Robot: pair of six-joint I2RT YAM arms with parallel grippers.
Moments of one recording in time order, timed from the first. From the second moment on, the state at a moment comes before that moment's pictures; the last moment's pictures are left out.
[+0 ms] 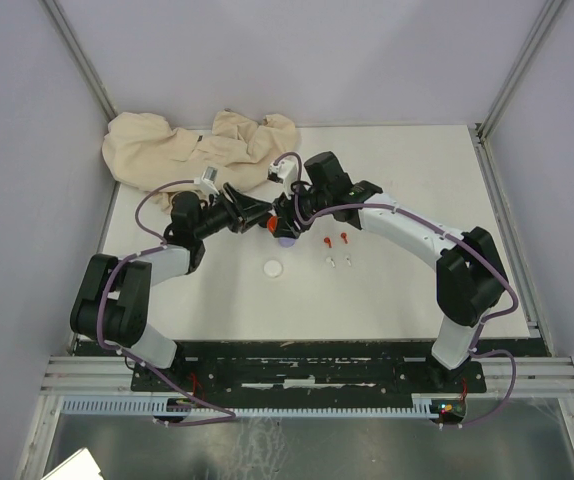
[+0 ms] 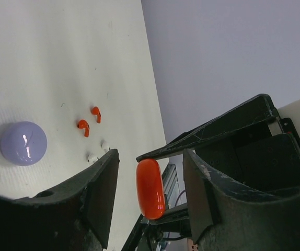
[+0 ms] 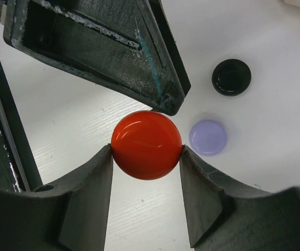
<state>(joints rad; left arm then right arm) -0.21 1.55 0.64 0.77 0.69 -1.13 0.68 1.78 1.44 -0.35 -0.49 -0.14</state>
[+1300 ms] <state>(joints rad) -0.24 1.54 0.64 0.73 0.76 -1.06 0.67 1.78 1.44 -0.36 -0.49 -0.14</state>
